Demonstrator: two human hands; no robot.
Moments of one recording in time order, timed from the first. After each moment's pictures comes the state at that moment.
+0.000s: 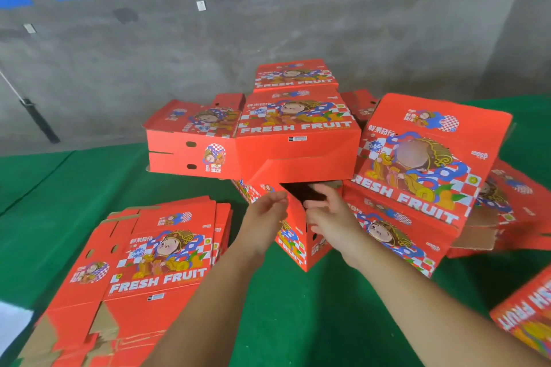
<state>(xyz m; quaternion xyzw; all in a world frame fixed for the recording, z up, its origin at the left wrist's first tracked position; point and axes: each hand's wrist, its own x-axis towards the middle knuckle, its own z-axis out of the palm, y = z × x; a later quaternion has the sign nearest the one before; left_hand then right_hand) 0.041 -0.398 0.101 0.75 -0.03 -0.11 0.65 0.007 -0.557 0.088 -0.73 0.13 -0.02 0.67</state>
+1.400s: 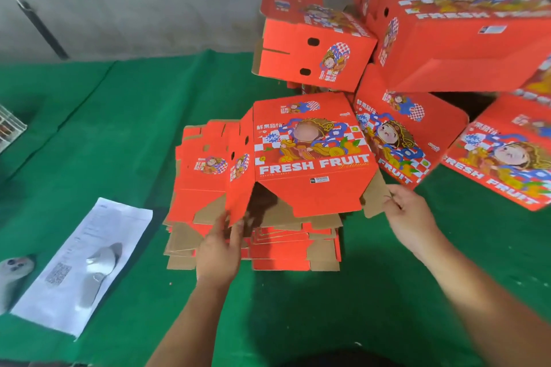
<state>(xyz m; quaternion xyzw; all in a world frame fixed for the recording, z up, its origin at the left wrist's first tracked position) -0.010 0.023 -0.082 0.93 0.09 0.01 0.35 -0.042 -0.338 -0.029 -0.85 0.19 -0.04 0.48</state>
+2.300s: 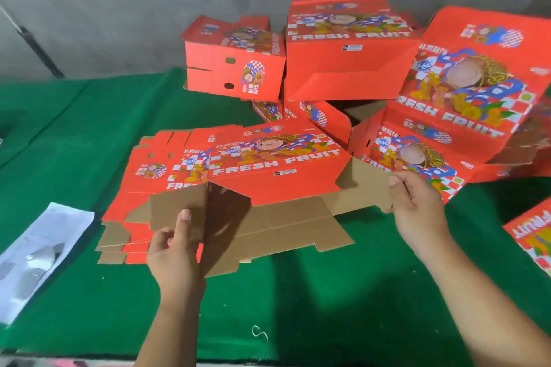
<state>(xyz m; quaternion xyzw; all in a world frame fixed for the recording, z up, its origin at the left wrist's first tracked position) -0.100 -0.146 -0.014 0.63 0.24 0.19 0.71 -0.130 -0.527 0.021 -0.82 0.14 -0.22 0.52</state>
